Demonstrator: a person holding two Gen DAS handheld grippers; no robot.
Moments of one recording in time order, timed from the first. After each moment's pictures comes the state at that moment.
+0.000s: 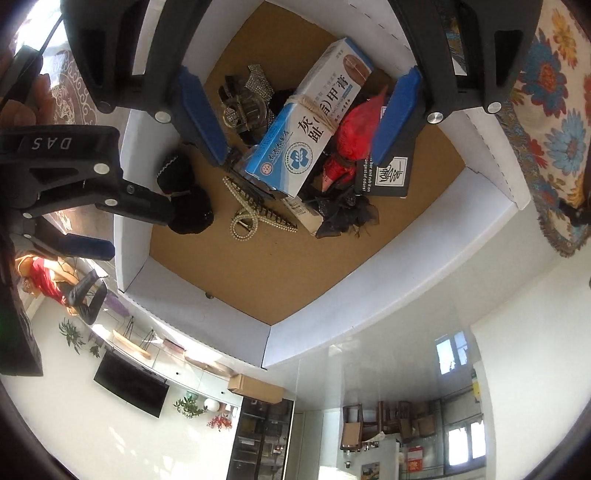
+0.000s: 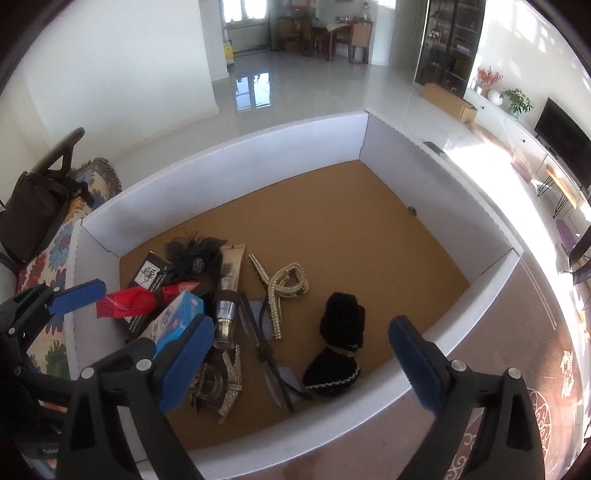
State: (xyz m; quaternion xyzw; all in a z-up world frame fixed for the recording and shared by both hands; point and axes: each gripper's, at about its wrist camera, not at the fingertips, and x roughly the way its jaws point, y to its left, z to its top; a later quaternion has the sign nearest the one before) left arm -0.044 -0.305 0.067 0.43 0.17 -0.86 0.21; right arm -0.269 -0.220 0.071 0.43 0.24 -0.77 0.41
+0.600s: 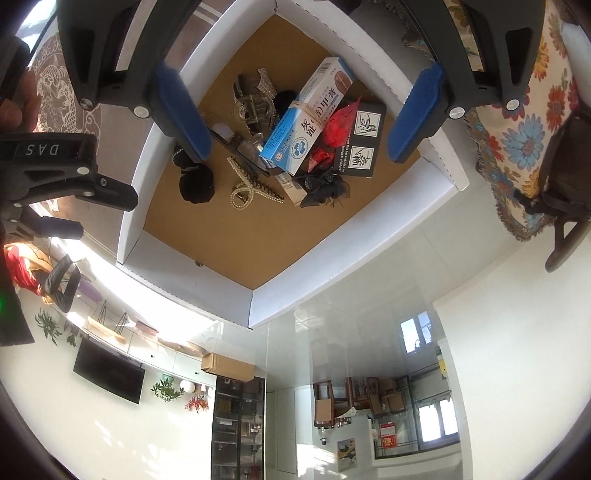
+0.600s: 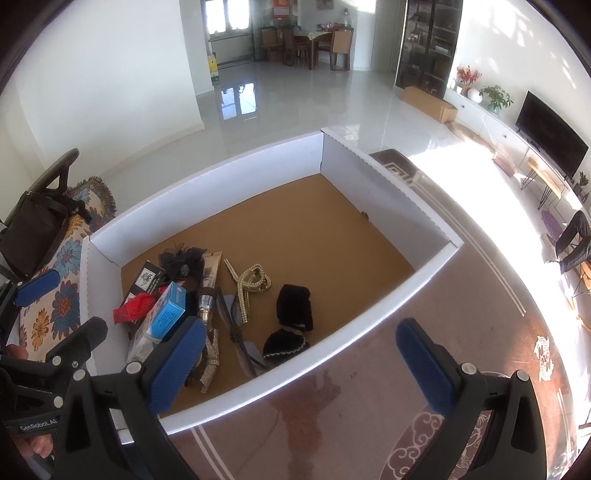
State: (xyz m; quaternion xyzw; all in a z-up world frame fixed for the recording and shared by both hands) left arm -0.022 -0.270 0.136 0.40 0.13 -0.86 0.29; right arm -0.274 -0.177 0.129 0.43 0.22 -0.78 0.39
